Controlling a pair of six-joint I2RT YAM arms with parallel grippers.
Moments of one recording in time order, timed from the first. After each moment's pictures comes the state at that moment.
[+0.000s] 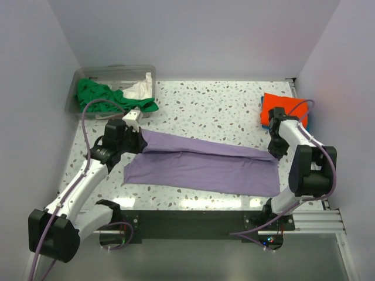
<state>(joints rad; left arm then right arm) -0.26 1.02 0.72 -0.36 0.18 -0.18 -0.07 1.61 1.06 -0.90 0.48 0.50</state>
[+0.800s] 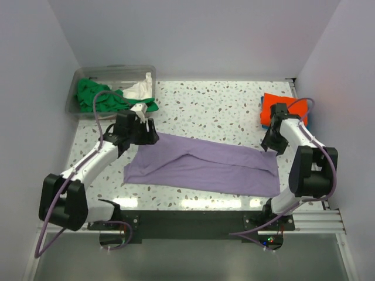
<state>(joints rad) -0.28 1.27 0.81 -0.27 0.15 -0.31 -0.07 1.60 1.09 -0.84 0.30 0.45</state>
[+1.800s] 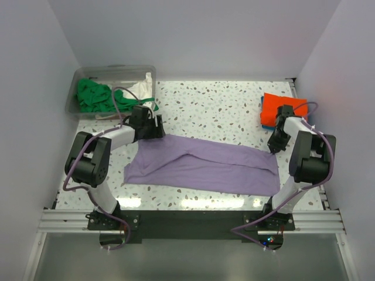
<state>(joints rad) -0.28 1.75 0.96 -0.05 0.11 -0.36 -0.18 1.77 1.09 -0.68 0.21 0.41</state>
